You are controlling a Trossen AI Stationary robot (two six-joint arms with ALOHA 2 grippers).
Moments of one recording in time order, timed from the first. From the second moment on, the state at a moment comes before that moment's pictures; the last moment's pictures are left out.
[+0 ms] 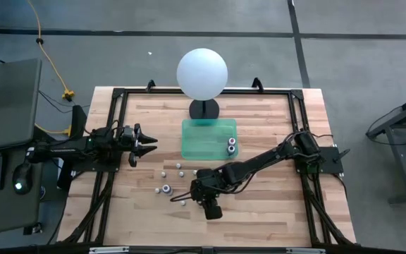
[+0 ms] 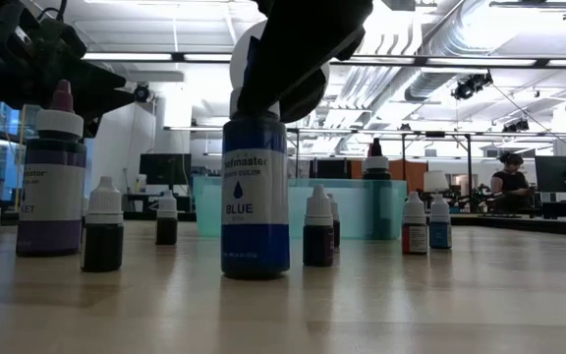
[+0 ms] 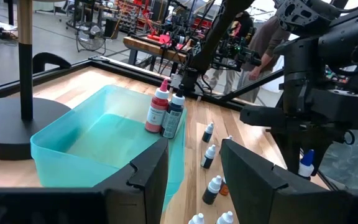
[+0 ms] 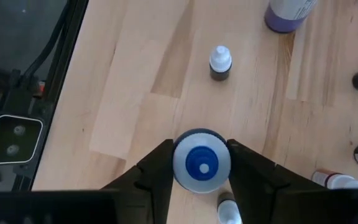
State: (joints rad) left arm 0.06 0.04 0.02 0.00 0.01 -0.28; right arm 0.34 2.08 1.64 -0.55 -0.11 0.20
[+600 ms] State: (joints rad) left arm 0.06 0.04 0.02 0.00 0.01 -0.28; right arm 0.29 1.92 1.64 -0.58 0.02 0.23
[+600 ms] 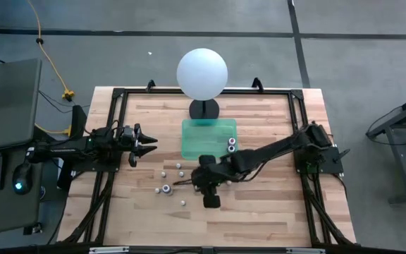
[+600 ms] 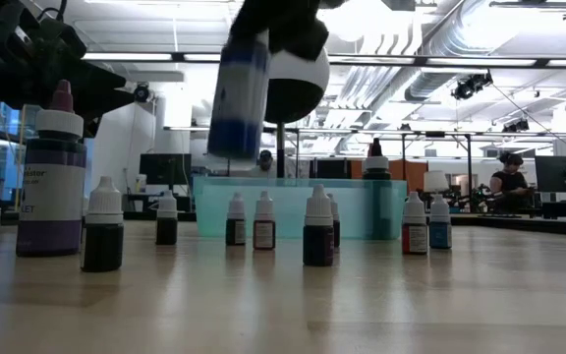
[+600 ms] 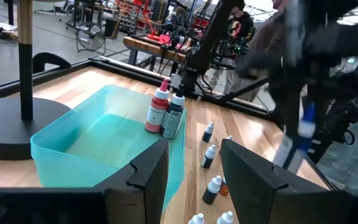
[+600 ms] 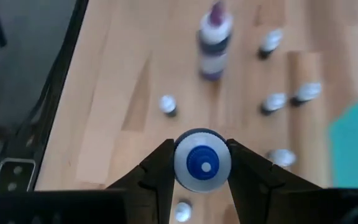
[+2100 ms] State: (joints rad) left arm 0.06 0.04 0.02 0.00 0.01 -0.28; right arm -0.24 1.65 1.32 -0.73 0.02 0.20
